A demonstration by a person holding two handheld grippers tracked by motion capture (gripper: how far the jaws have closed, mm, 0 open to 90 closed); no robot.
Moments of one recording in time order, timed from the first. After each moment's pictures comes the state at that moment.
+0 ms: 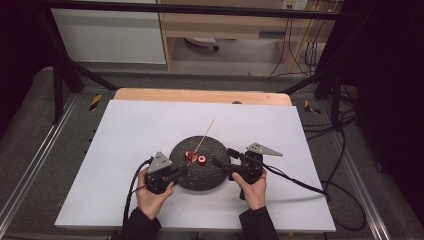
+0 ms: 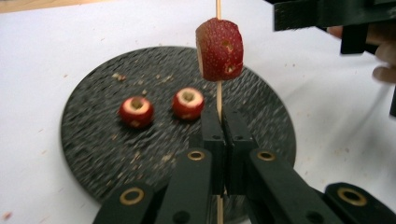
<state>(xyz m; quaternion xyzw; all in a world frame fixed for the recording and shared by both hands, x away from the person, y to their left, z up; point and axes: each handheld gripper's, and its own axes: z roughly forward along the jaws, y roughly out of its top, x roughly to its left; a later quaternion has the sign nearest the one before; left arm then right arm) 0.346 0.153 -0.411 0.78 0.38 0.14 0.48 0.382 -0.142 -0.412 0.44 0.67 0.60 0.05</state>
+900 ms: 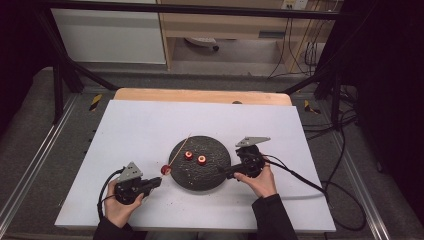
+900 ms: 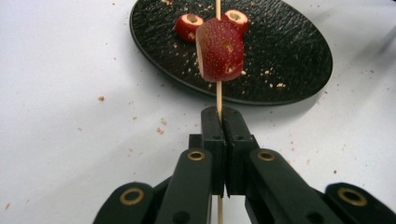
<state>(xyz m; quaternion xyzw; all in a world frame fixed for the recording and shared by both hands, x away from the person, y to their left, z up) 0.331 0.228 -0.434 0.80 0.38 0.12 0.44 0.405 -0.141 -0.398 0.38 0.82 0.42 0.08</state>
